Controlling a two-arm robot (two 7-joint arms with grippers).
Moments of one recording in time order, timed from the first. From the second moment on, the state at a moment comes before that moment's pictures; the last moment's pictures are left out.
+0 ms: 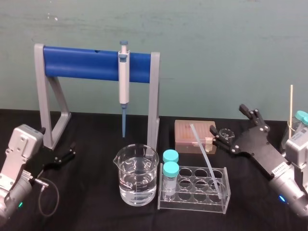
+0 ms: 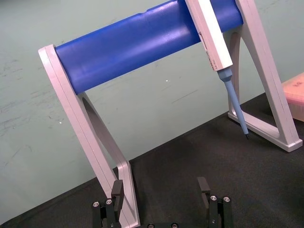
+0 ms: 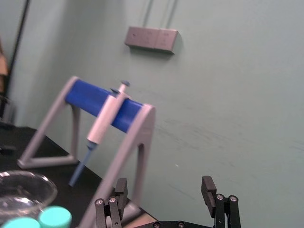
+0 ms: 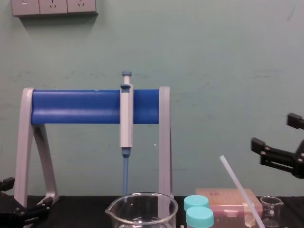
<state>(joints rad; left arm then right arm) -0.20 0.60 0.45 -1.41 -0.25 -0.12 0.03 0.18 0.58 -0.42 -1.50 0.24 -0.44 0.12</state>
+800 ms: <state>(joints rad) -0.20 0.60 0.45 -1.41 -0.25 -0.12 0.03 0.30 0.50 -0.43 -1.41 0.53 -0.19 0.42</state>
